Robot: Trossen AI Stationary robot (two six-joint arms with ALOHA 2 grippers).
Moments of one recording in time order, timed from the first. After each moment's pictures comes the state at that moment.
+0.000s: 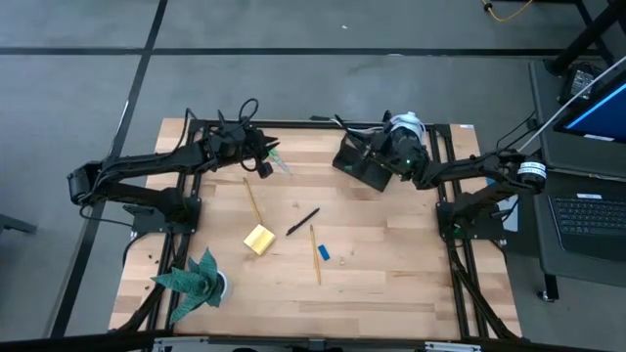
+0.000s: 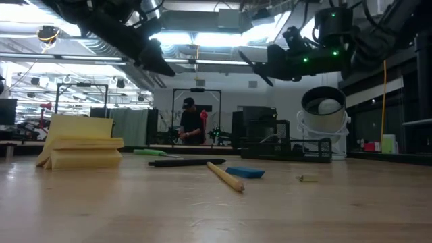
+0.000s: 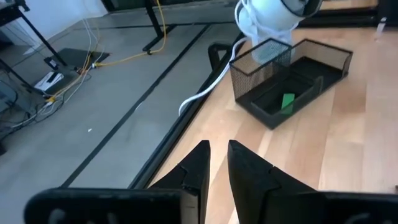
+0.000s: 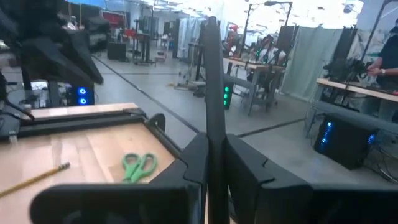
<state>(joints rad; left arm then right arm) 0.45 1.09 0.68 0.02 -0.18 0.19 -0.40 1.43 0.48 1.02 0.22 -0.14</state>
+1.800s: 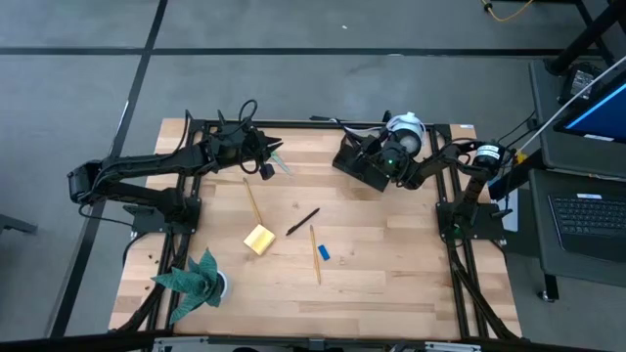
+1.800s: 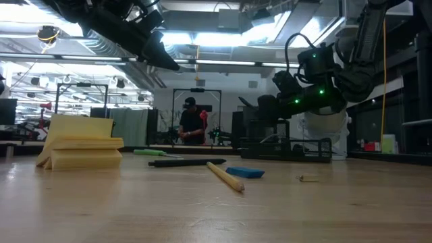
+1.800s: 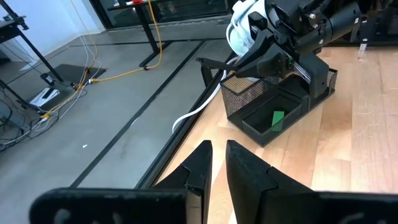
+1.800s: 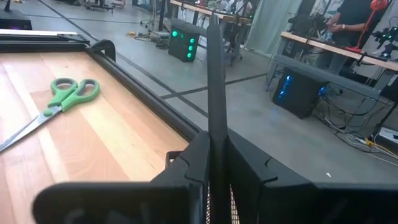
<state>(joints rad) 0.41 1.09 0.68 0.08 -0.18 0.20 -0.48 1.79 0.48 1.20 0.32 -0.16</state>
